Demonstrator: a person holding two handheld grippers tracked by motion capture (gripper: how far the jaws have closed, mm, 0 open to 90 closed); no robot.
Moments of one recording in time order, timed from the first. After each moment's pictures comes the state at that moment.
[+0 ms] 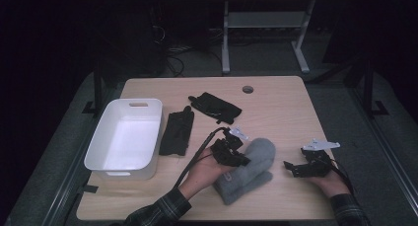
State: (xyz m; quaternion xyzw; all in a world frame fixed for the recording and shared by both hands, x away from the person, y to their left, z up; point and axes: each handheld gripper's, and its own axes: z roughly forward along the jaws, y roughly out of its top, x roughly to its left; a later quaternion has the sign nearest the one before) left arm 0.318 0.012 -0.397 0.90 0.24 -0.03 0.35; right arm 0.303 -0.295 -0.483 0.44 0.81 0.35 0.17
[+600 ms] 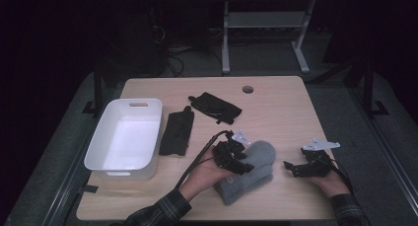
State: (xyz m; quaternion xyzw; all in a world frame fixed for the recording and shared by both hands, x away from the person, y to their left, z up) left arm 0.313 0.011 -0.399 0.91 0.21 -0.01 0.36; right arm 0.303 -0.295 -0.483 0.44 0.81 0.35 0.17
